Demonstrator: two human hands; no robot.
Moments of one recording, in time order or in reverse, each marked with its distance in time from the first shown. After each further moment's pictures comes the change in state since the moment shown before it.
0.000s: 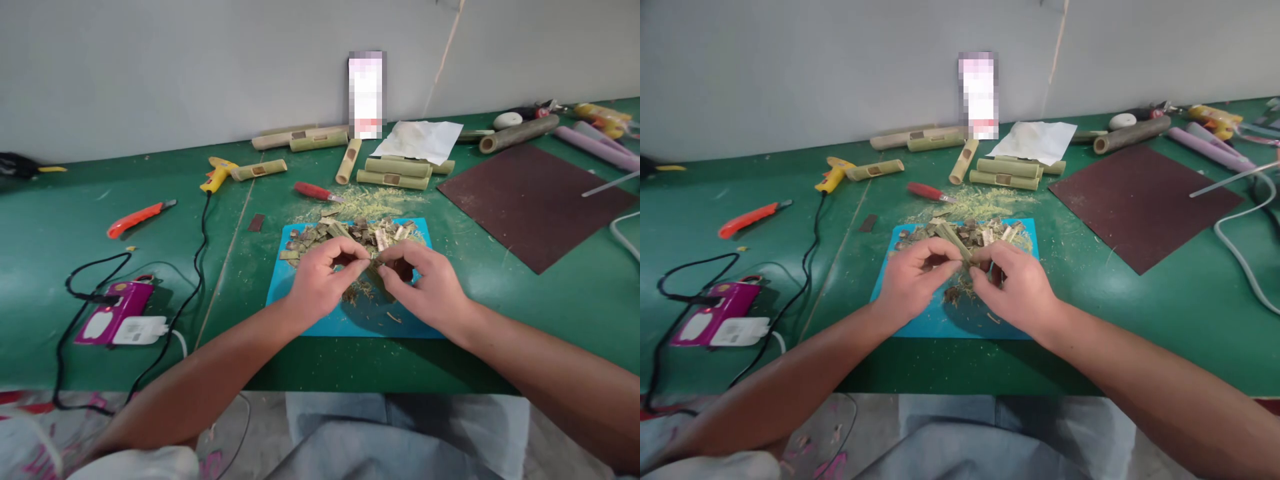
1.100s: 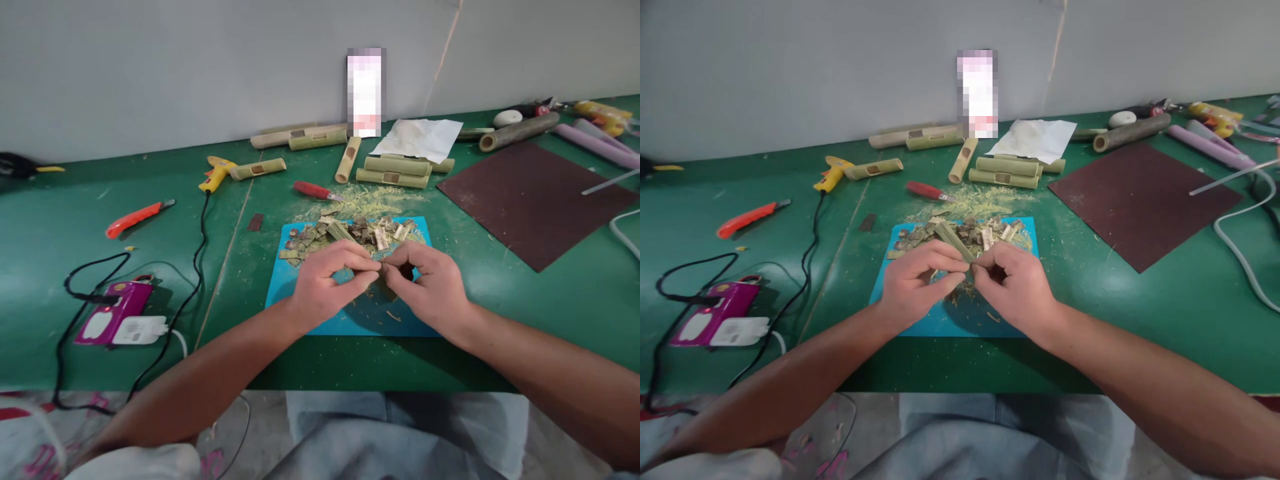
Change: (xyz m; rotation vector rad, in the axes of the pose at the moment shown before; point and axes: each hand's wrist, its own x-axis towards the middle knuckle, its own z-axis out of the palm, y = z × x) left_hand -0.001 -0.002 0.004 -0.057 -0.006 0.301; right_hand -0.001 -0.005 0.000 0.025 0.079 0.059
